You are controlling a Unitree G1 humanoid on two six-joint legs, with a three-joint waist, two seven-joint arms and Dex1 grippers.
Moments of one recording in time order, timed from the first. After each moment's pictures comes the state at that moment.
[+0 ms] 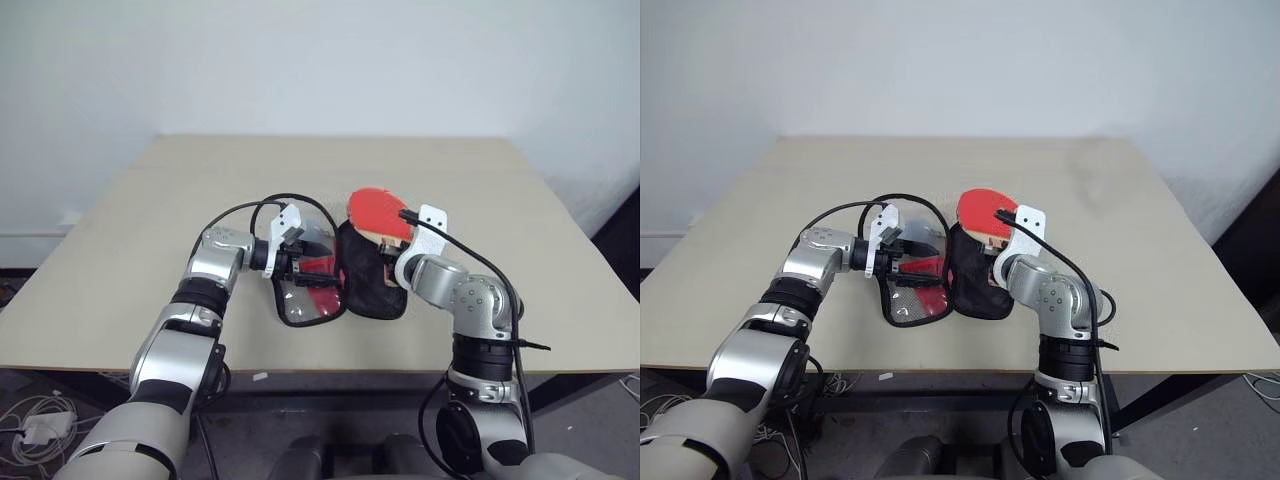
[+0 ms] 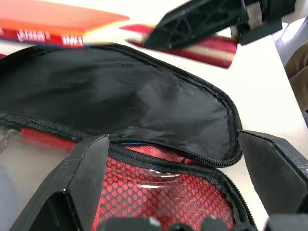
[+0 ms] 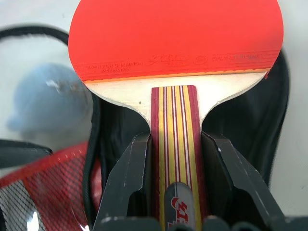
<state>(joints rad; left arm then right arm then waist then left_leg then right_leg) -0.92 0.39 -0.14 0.95 -0.09 0.12 -1.41 -0.61 0.15 -0.21 -0.07 0.52 1.21 -0.37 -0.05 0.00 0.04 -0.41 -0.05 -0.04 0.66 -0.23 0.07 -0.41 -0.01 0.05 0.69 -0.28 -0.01</state>
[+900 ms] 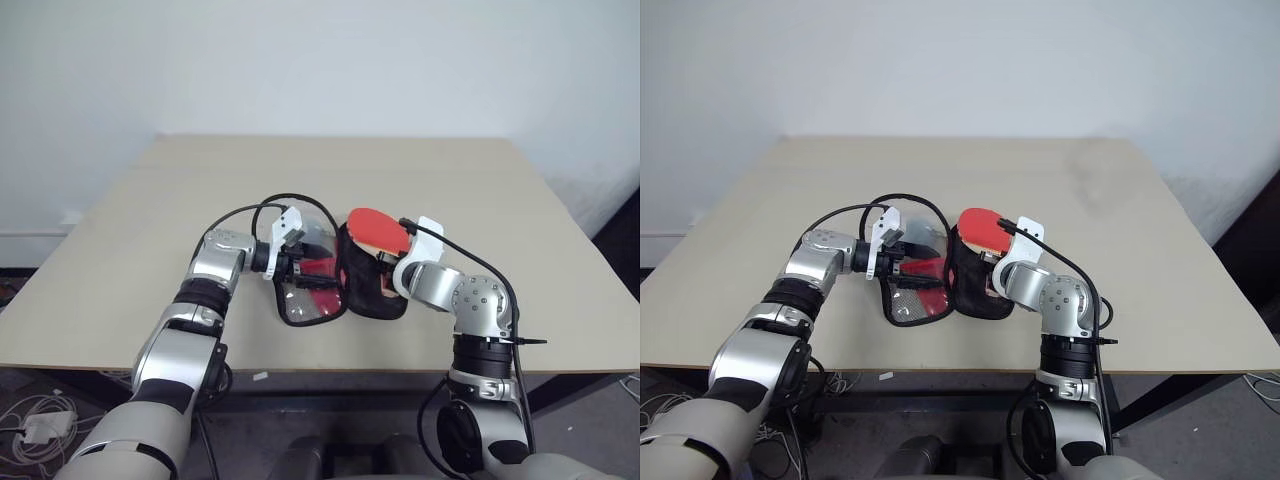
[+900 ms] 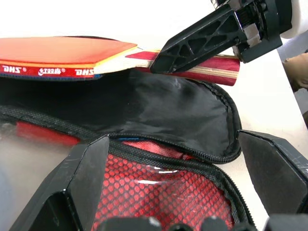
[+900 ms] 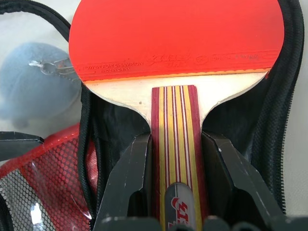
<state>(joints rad) -0.92 0.38 -0.14 0.99 -0.08 0.10 -1.41 -0.61 0.15 -0.25 -0.03 0.67 1.22 -0.50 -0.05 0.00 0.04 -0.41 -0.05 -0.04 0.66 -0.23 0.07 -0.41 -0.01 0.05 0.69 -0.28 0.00</state>
